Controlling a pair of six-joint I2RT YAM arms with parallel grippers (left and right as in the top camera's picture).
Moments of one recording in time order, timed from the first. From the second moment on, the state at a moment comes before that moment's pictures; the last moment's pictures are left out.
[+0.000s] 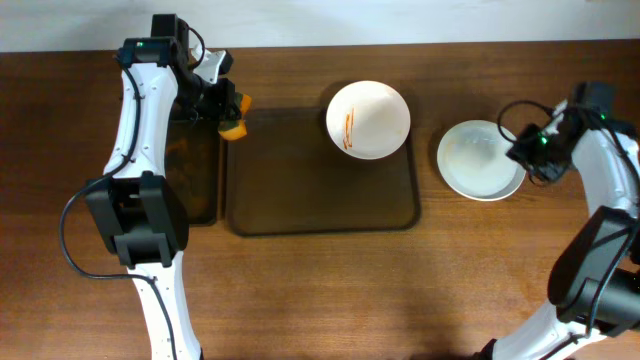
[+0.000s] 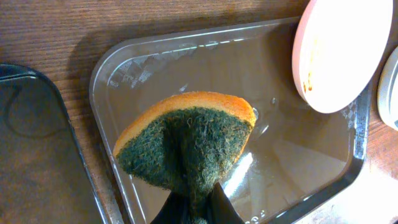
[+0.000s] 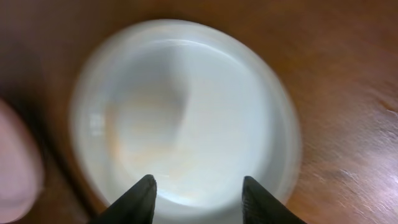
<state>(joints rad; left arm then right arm) 0.02 2.35 2.29 -1.31 0.46 0.09 -0.34 1.91 1.47 -0.80 -0.21 0.28</state>
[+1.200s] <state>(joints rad) 0.01 2.35 2.29 -1.30 0.44 0.09 0.34 2.21 1.80 -0.76 -0.27 -0.18</state>
